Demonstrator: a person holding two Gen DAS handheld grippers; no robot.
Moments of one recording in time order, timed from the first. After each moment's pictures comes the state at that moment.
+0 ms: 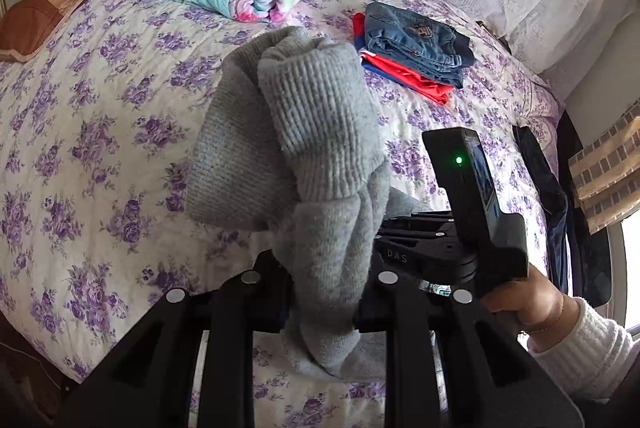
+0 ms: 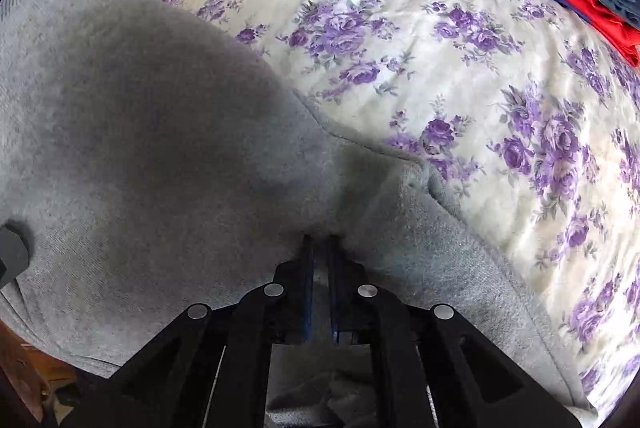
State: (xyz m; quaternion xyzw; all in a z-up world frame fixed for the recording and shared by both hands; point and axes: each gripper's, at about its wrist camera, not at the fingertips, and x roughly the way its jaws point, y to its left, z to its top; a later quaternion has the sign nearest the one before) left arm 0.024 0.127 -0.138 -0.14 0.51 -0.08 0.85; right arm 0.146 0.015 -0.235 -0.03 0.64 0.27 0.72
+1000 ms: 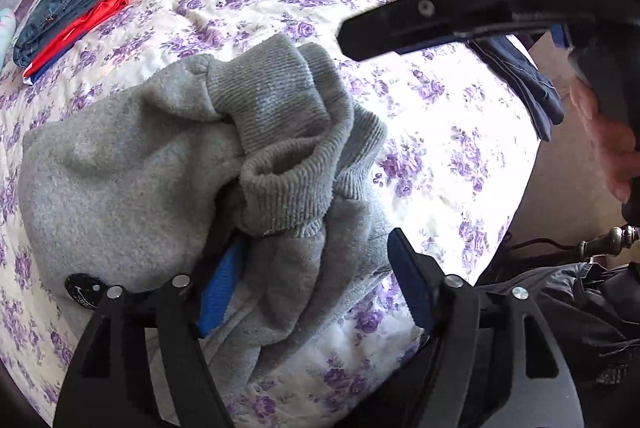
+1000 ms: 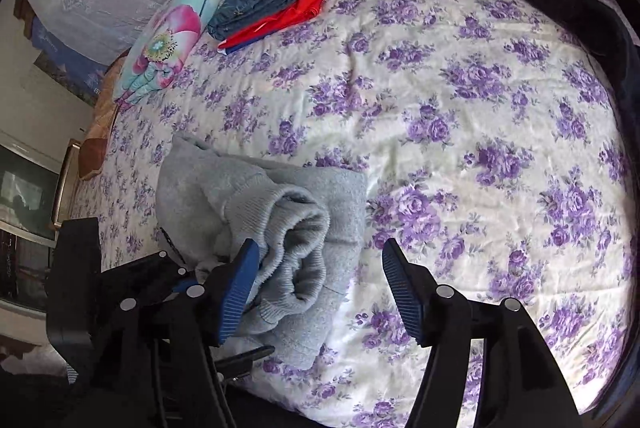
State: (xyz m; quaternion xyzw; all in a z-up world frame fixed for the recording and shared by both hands) left arm -0.044 -0.146 -0.207 0.18 0.54 -0.39 0.72; right arm -0.012 -0.275 -0.171 0.17 0.55 0.10 0.81
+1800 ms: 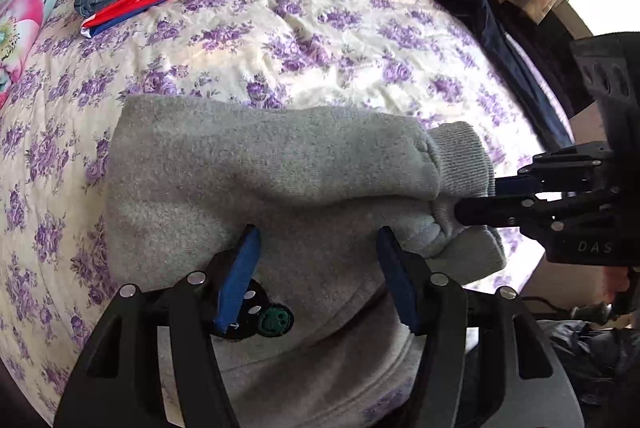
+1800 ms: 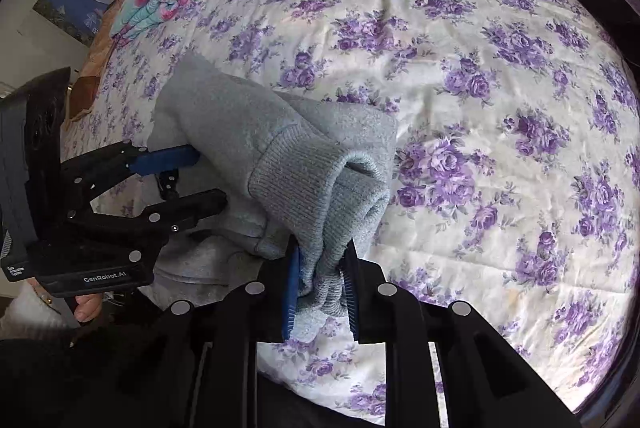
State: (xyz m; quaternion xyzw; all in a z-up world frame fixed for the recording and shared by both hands) left arm 0.024 -0.109 -0.210 0.12 0.56 -0.31 0.76; right arm -0.012 -0.247 -0.209 0.10 0.62 0.11 0.77
